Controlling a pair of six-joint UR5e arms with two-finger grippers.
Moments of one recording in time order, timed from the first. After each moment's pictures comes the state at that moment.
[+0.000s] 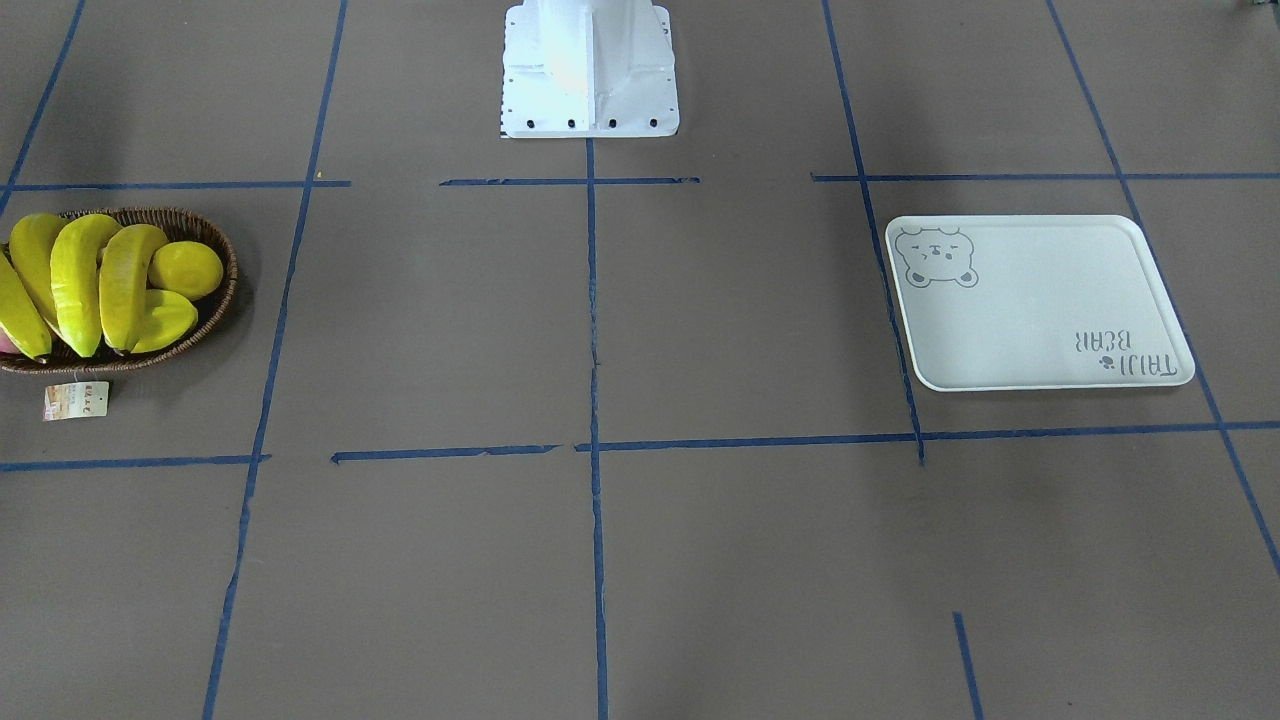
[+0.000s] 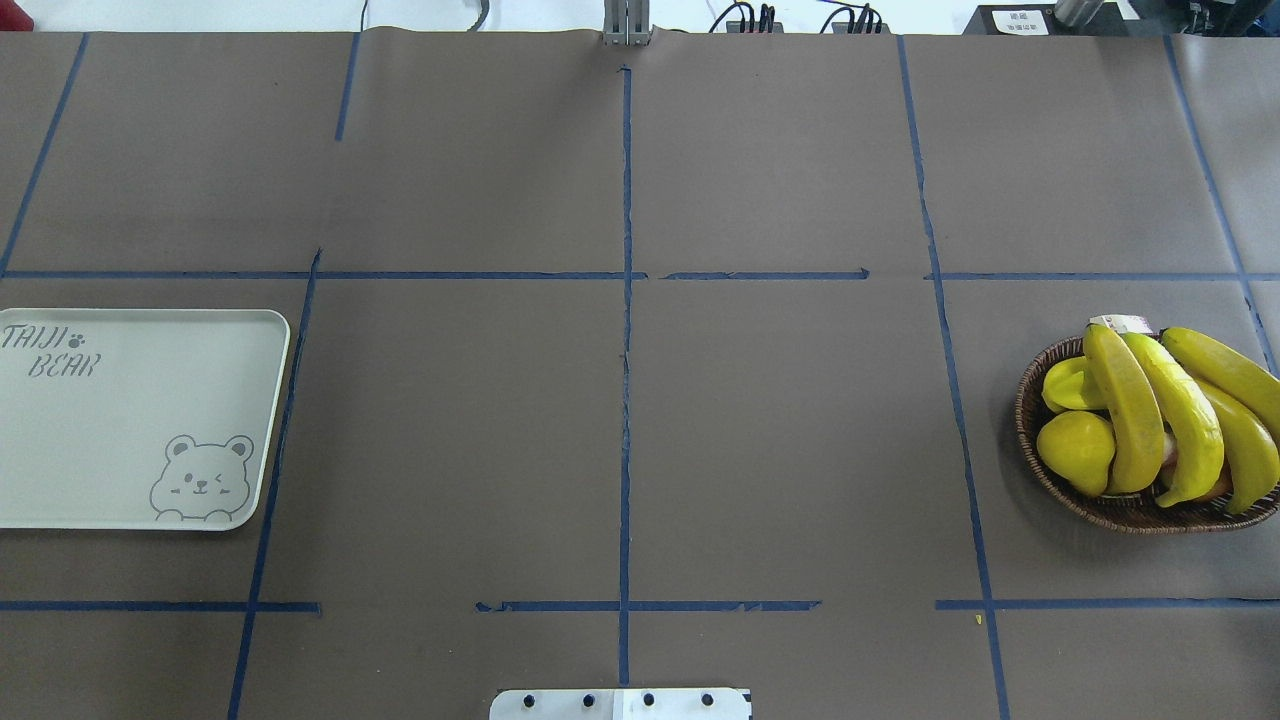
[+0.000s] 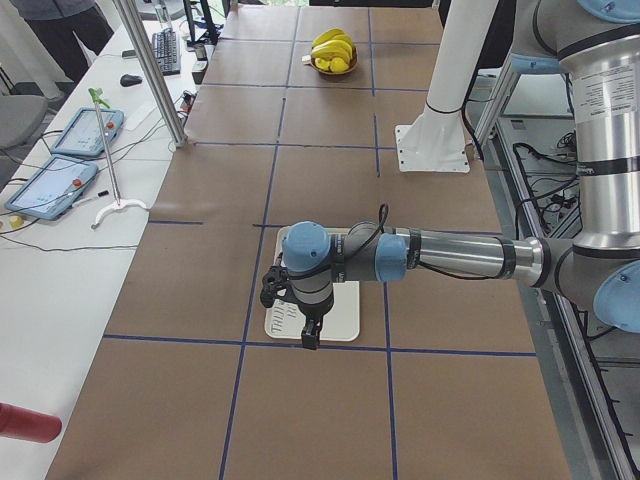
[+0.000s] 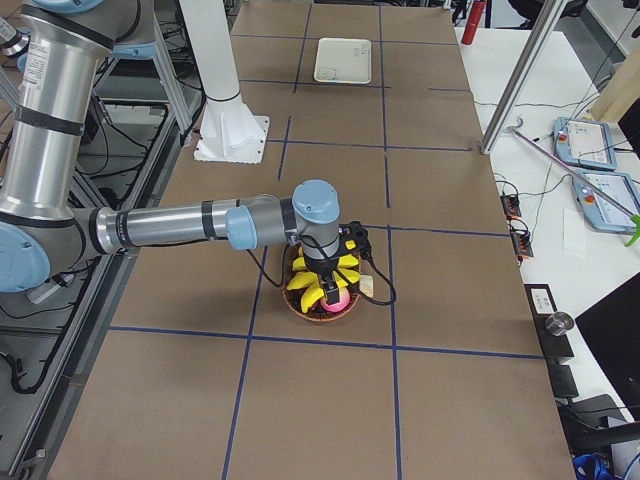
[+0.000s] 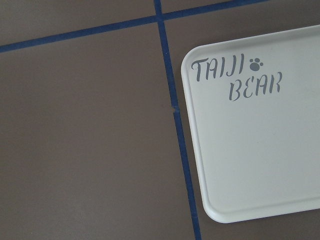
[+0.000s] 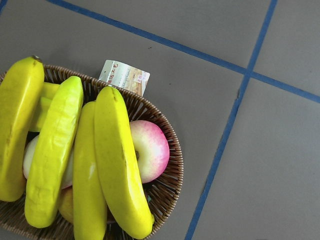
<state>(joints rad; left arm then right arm) -1.54 -1.37 -1.84 -1.45 -2.33 0.19 1.41 -1.86 1.98 -1.45 2.30 -0.13</state>
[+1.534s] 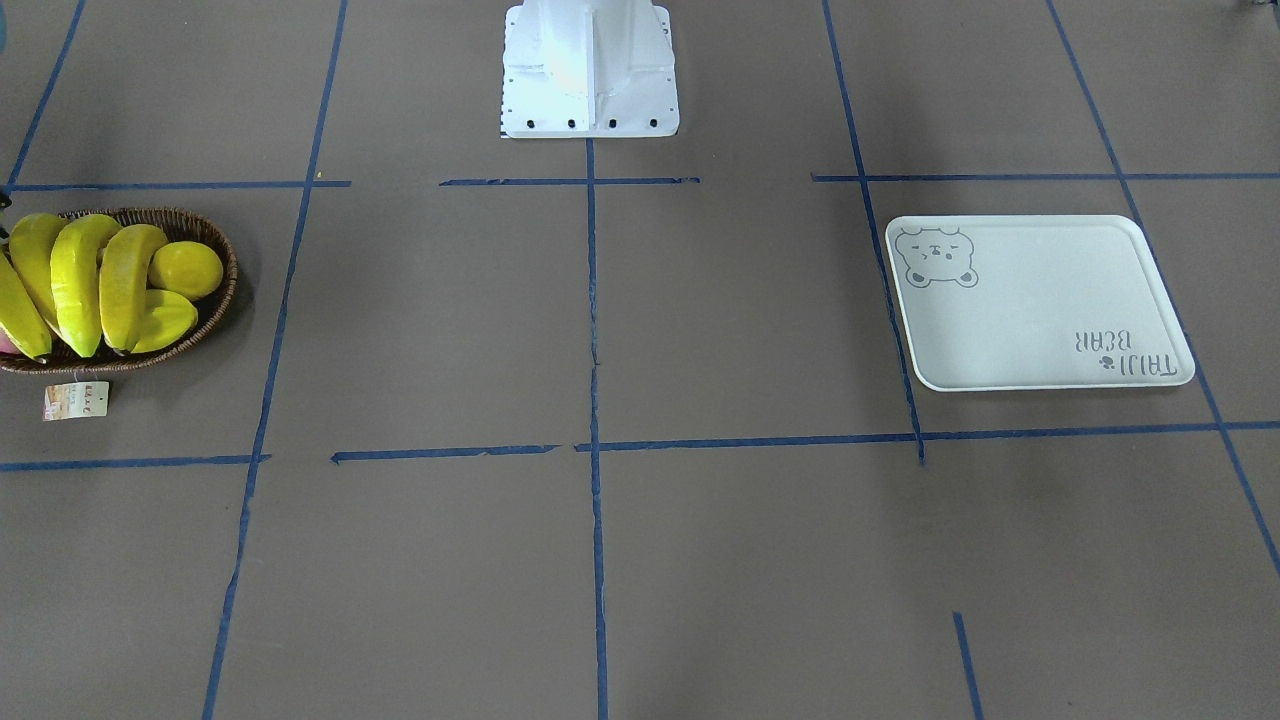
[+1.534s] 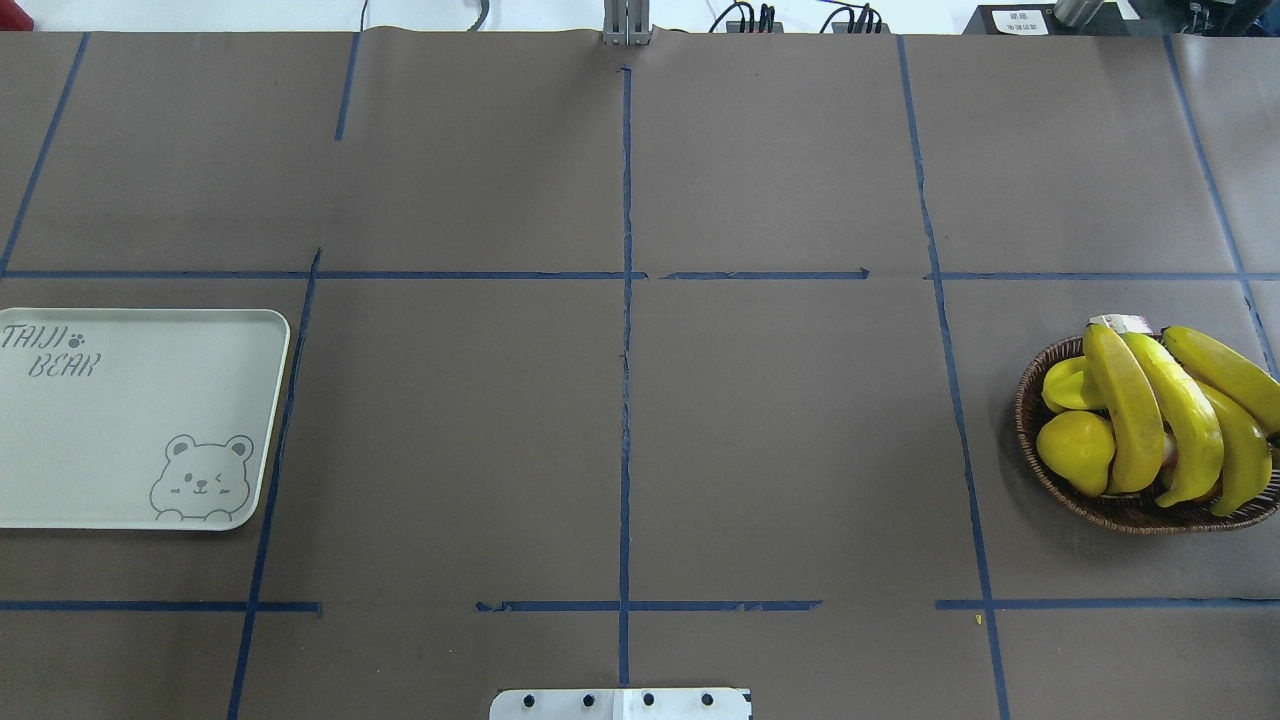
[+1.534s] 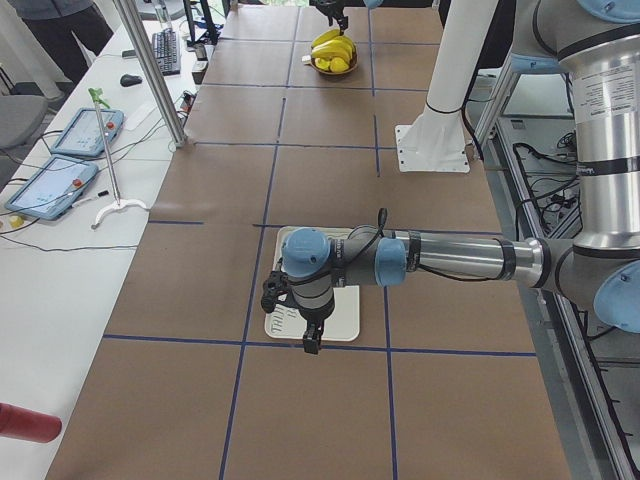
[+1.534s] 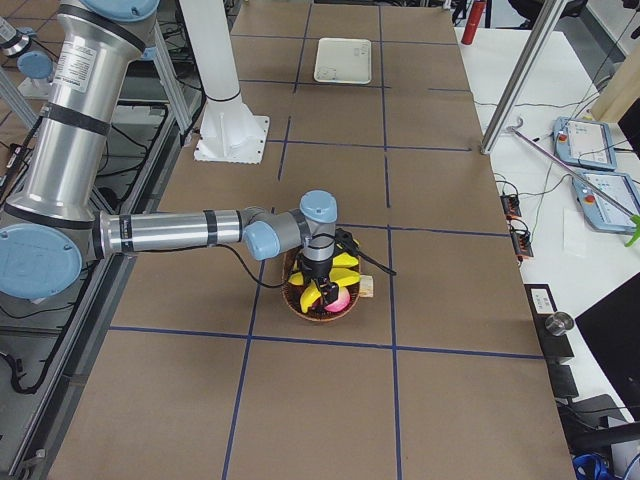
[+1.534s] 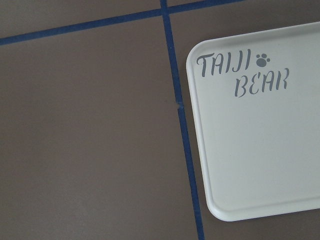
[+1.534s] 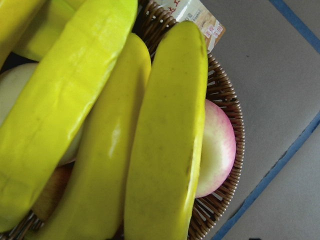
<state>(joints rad) -1.54 -1.37 -1.83 -1.45 -2.33 0.19 1.09 -1.87 1.89 -1.30 2.09 -0.13</state>
